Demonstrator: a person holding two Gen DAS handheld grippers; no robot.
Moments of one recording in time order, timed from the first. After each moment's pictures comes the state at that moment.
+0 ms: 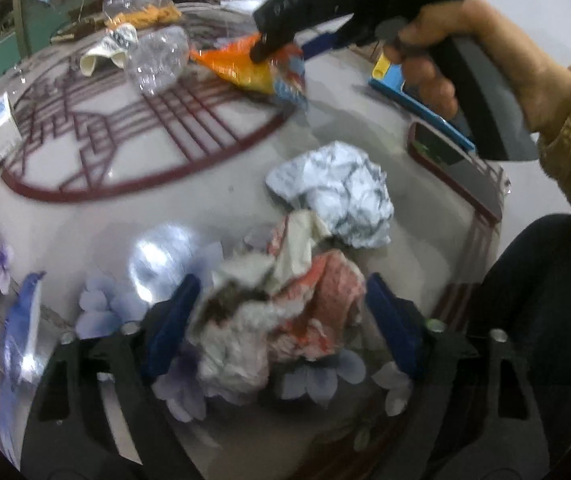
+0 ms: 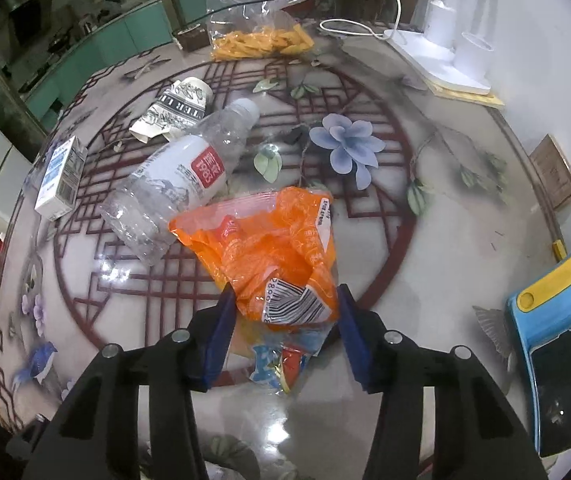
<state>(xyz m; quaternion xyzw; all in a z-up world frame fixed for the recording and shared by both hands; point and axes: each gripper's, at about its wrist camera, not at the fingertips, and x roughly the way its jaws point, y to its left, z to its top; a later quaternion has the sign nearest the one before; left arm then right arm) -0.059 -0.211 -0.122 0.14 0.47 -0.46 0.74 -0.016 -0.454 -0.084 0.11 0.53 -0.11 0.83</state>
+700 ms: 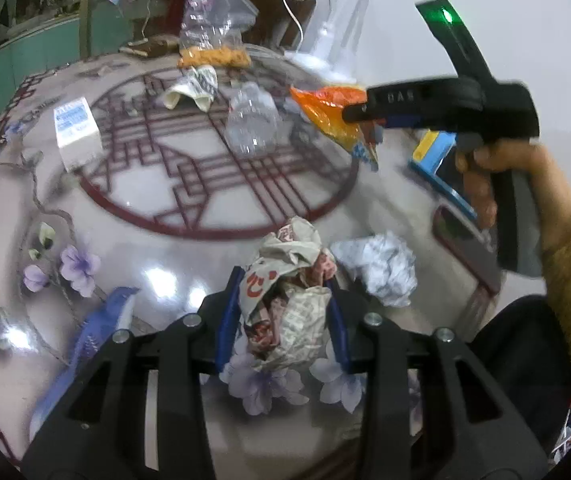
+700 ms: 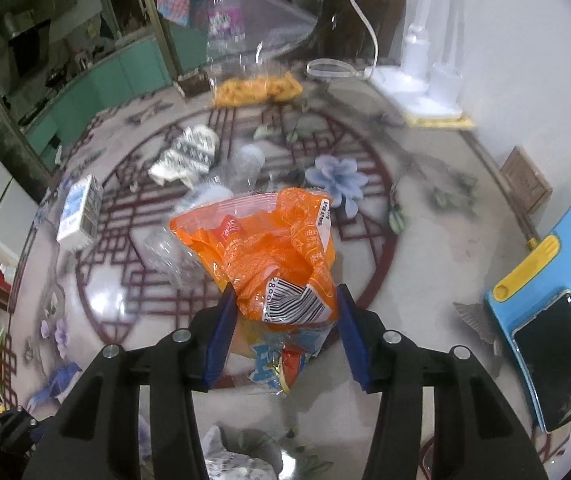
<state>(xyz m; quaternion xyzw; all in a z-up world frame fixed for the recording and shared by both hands) -0.024 -0.163 -0.067 0.05 0.43 -0.41 0.80 -0.041 -0.434 -0.043 0.12 0.46 -0.15 0.87</state>
